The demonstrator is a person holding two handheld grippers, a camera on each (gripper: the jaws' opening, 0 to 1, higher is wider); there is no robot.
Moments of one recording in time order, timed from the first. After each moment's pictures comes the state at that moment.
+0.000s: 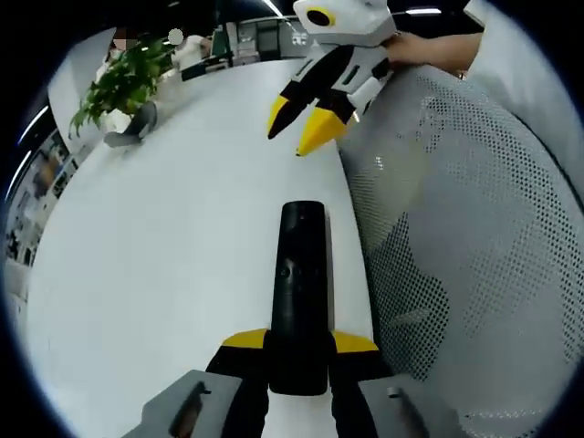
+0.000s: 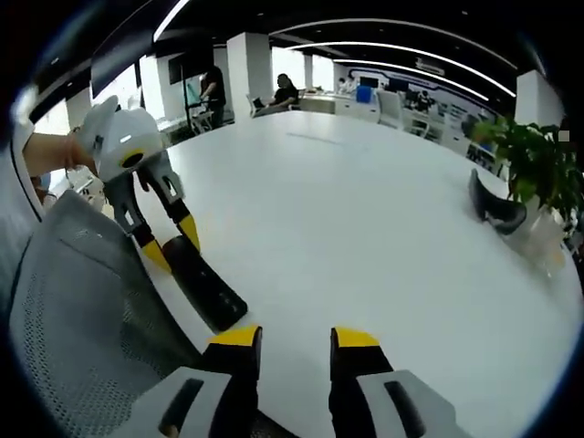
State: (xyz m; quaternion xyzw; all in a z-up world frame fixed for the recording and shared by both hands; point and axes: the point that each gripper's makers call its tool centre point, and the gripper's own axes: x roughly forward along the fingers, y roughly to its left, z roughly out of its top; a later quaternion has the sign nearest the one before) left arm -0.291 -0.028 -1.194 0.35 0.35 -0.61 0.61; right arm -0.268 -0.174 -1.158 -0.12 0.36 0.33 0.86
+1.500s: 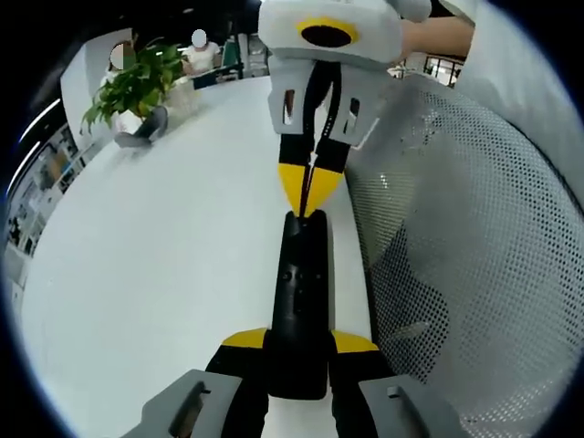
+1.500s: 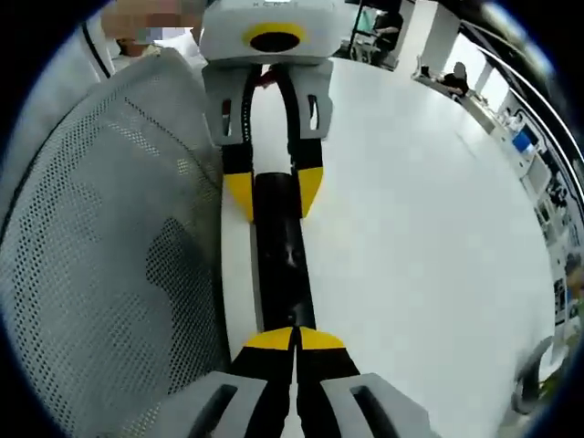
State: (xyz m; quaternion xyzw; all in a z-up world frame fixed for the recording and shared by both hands) left arm -0.289 -0.028 -1.194 0.31 0.34 -0.62 0.64; right arm -0.291 -0.106 -1.185 -0.36 0.38 0.55 0.65
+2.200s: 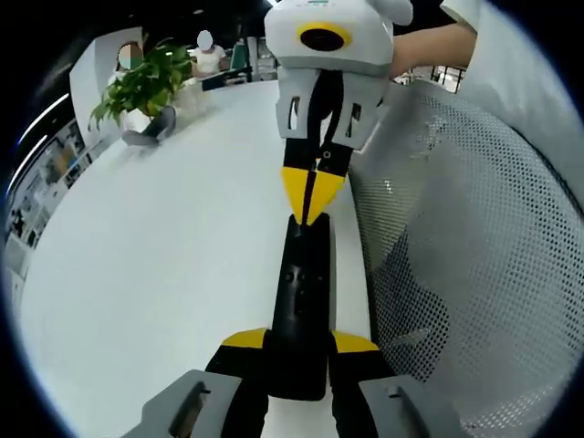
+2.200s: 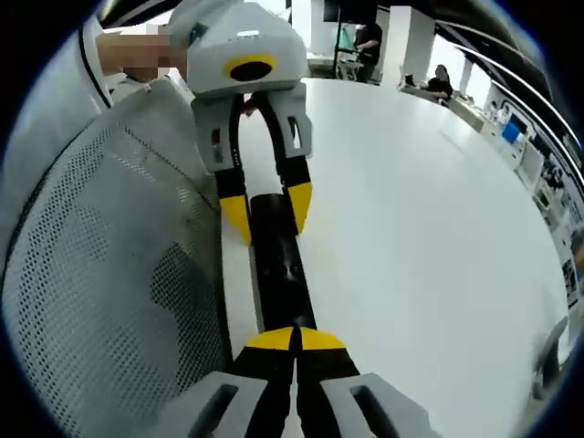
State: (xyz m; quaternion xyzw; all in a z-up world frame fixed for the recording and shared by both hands) left arm -0.290 -0.028 -1.194 0.30 0.34 -0.61 0.65; right arm -0.291 -0.097 -1.182 -0.33 0.37 0.57 0.66
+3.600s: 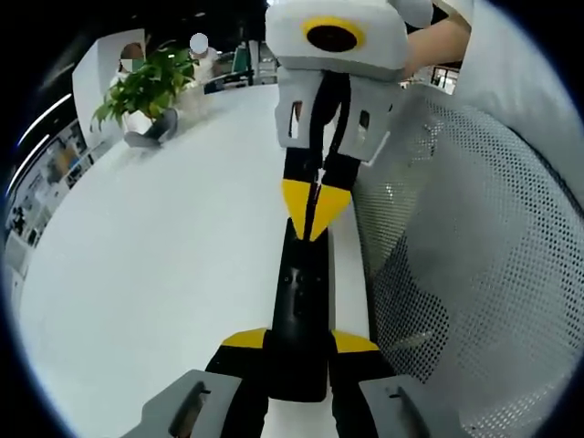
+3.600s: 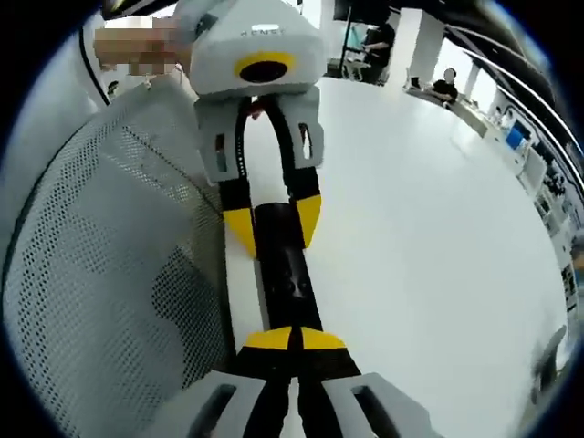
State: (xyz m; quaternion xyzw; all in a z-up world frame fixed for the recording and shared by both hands) left arm -0.291 -0.028 -1.193 0.29 0.33 -0.61 0.66; right arm -0.296 -0.084 -1.179 -0.31 0.38 0.57 0.66
